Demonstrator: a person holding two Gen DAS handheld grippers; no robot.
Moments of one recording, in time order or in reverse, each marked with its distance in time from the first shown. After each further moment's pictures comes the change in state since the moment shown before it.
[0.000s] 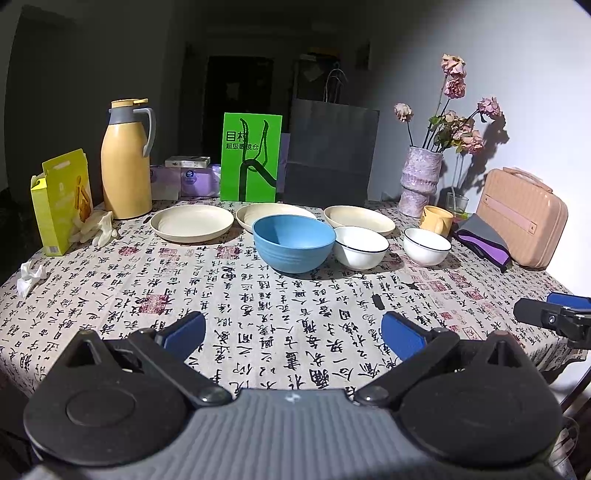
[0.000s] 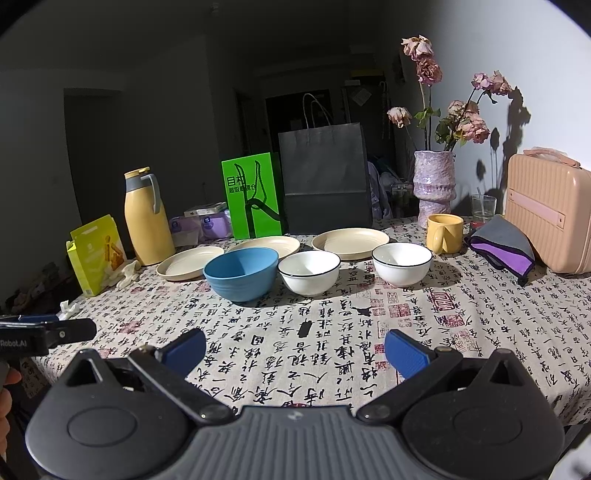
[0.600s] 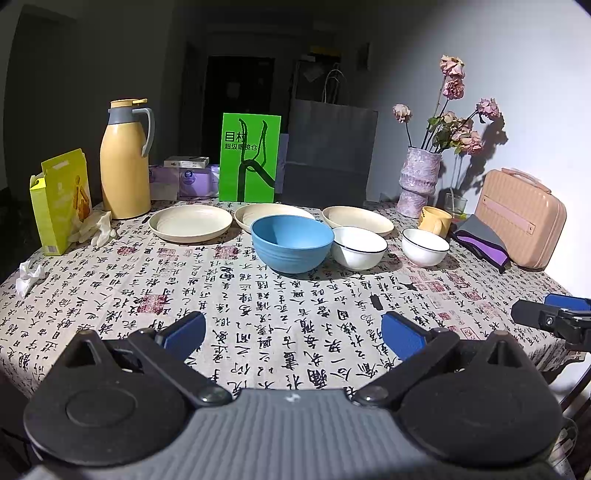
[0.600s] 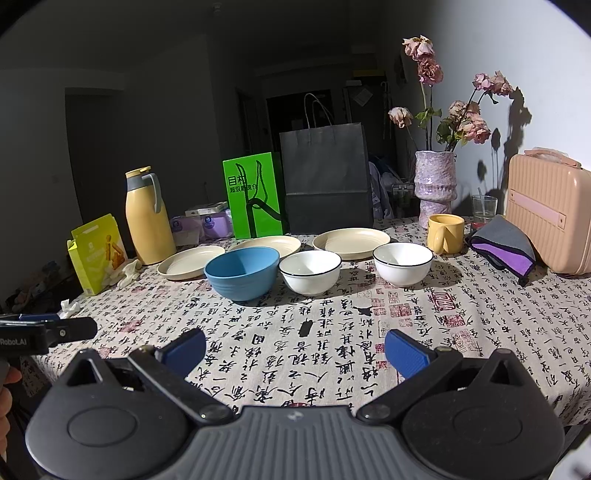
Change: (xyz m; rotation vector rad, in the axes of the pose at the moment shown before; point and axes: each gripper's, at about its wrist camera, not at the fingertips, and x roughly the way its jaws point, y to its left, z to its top) left arm 0.000 -0.001 0.000 -0.001 0.000 0.001; right arm 0.001 0.001 -0.001 -0.002 -0.001 0.000
